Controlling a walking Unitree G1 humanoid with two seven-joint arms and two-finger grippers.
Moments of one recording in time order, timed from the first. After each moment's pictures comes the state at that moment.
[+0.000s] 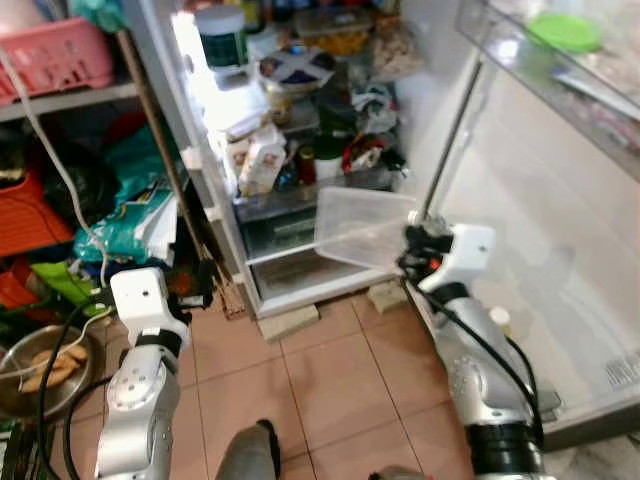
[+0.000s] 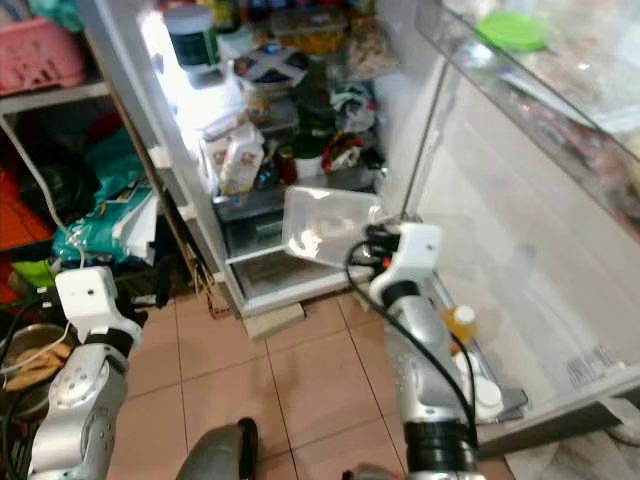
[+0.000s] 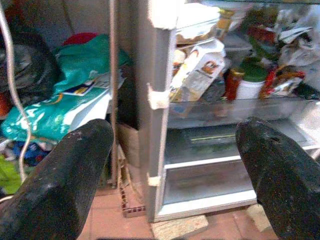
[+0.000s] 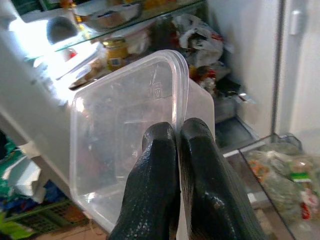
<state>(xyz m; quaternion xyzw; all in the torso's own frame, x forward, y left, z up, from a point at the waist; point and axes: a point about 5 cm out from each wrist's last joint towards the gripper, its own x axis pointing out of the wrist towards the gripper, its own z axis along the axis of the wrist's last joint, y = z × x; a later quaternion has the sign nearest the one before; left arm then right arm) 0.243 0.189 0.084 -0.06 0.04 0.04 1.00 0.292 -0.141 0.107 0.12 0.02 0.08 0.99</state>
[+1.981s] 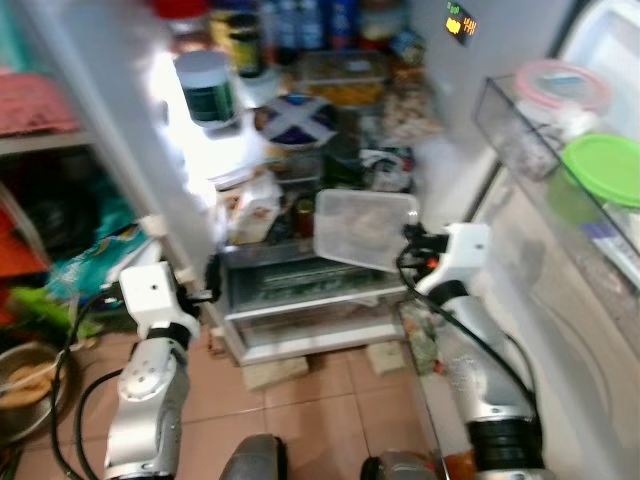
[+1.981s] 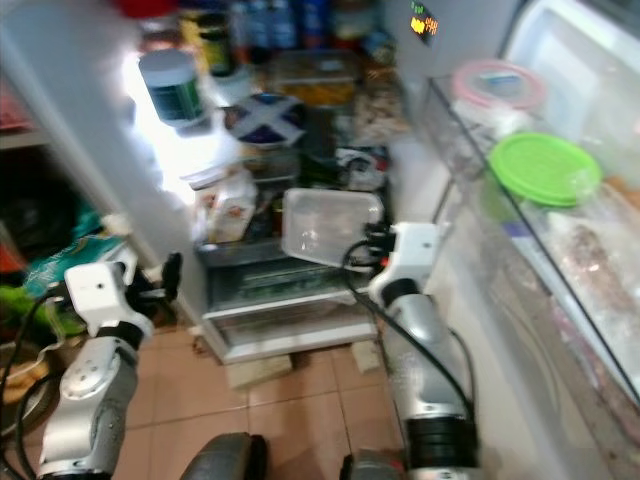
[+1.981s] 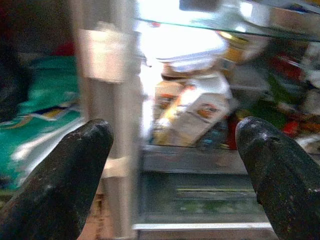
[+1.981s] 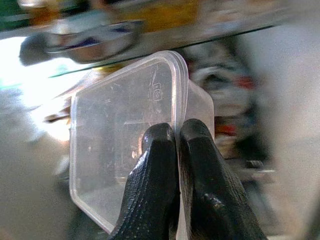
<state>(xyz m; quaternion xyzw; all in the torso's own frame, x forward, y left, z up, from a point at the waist) 0.250 0.184 0.083 -0.08 0.04 0.04 1.00 0.293 -0.136 0.106 0.10 0.02 0.10 0.99</state>
